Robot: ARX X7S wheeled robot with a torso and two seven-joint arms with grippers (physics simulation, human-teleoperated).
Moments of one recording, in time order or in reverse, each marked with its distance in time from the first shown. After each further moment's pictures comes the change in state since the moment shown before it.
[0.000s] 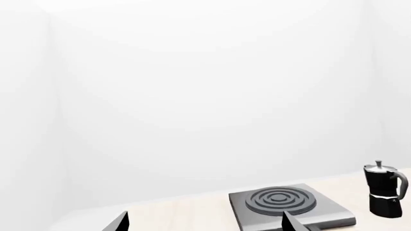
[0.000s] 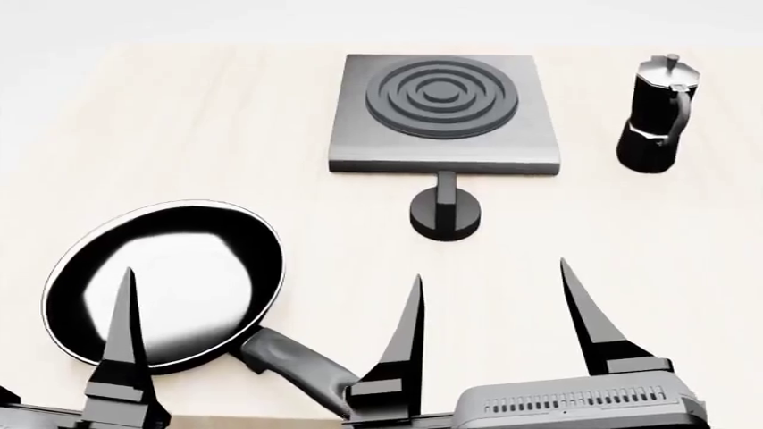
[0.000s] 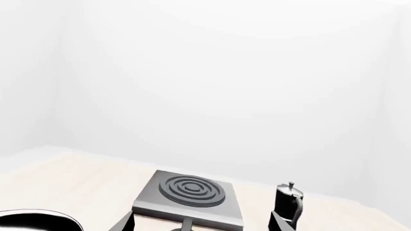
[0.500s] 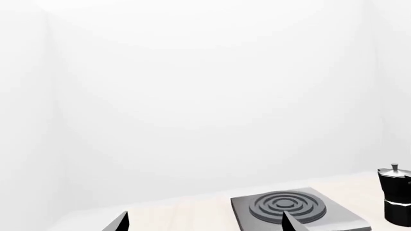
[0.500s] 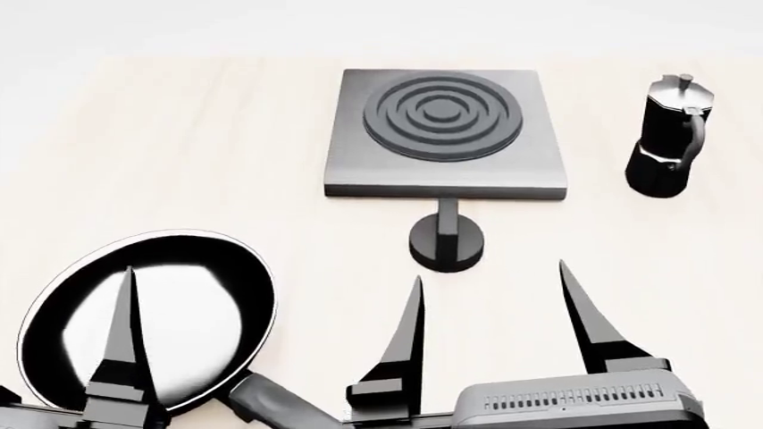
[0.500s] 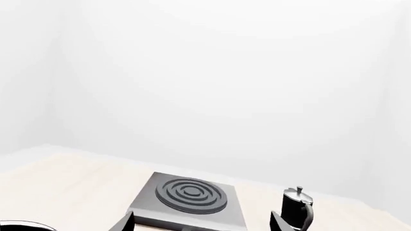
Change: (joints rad) left arm -0.002 -0.010 0.006 -0.007 -0.009 0.008 -0.013; right arm 0.002 0.004 0.000 0.011 0.014 -0.002 0.010
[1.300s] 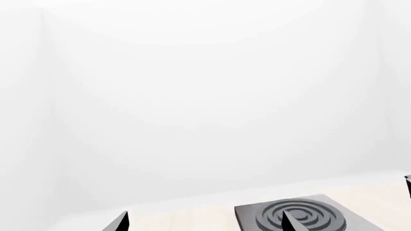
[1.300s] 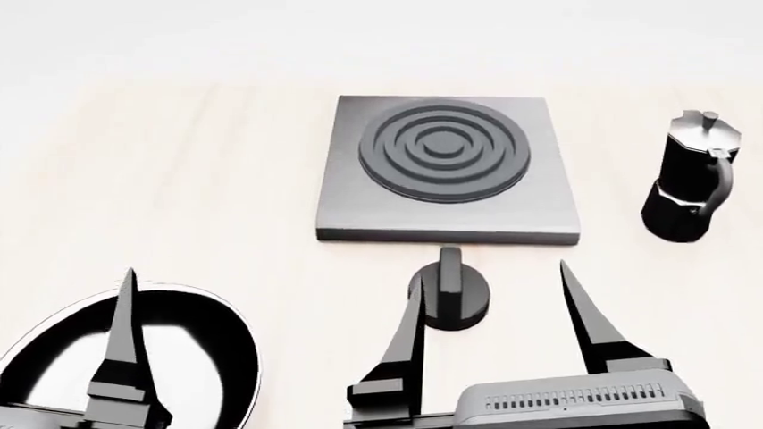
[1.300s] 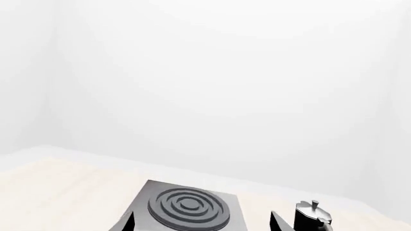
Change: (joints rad) left arm -0.004 -0.015 0.011 -0.002 -0.013 0.001 -0.020; right arm 0.003 0.011 -0.002 -0.001 0.019 0.001 0.017
